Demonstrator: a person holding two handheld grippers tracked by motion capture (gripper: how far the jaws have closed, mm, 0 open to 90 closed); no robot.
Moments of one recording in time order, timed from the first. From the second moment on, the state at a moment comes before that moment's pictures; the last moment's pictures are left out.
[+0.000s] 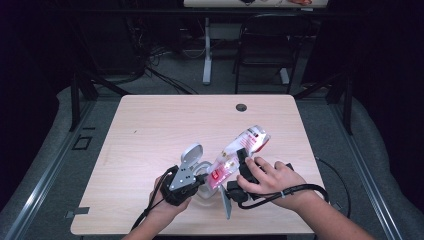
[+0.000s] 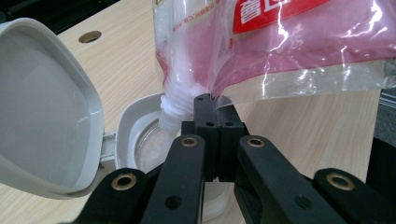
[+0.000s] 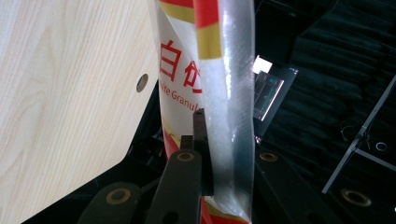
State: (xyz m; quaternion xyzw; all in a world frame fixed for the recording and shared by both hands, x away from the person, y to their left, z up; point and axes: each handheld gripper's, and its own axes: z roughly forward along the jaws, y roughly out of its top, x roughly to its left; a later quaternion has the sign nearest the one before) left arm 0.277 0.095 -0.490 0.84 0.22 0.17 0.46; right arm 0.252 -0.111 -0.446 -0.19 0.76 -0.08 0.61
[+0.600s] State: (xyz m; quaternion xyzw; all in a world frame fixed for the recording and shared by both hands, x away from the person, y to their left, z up) left arm 0.277 0.096 -0.490 0.84 0.22 0.17 0.46; right arm 0.248 -0.108 -0.443 -0.20 0.76 -0.08 0.62
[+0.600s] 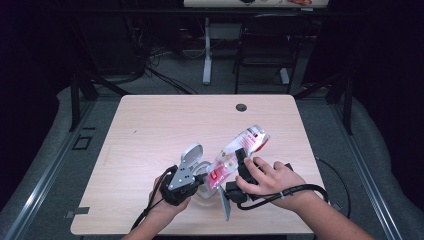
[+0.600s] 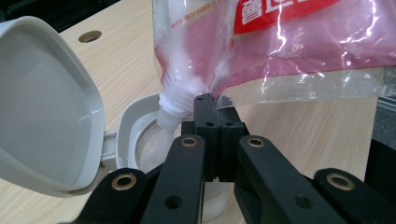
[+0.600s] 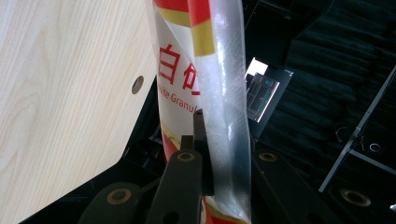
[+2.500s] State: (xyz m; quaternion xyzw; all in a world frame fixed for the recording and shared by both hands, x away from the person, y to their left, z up) left arm 0.277 0.096 -0.491 0.84 0.23 0.15 0.47; right arm 0.241 -0.104 -0.436 -0.22 0.75 -0.09 0.62
